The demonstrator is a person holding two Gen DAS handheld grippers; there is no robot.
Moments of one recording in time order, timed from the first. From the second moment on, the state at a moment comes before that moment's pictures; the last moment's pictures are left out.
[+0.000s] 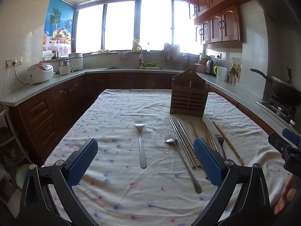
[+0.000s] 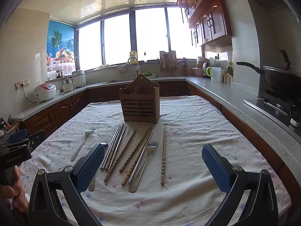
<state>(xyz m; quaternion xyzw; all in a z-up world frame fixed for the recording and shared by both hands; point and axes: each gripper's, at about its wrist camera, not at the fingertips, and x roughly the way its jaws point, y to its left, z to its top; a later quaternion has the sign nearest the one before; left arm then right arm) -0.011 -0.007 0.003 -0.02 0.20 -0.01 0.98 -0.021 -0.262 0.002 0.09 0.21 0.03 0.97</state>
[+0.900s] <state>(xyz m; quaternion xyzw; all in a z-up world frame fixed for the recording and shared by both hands) -0.010 -0.003 0.001 -0.02 0.20 -0.01 0.98 -0.021 -0.260 0.003 0.10 0.21 0.03 0.97</state>
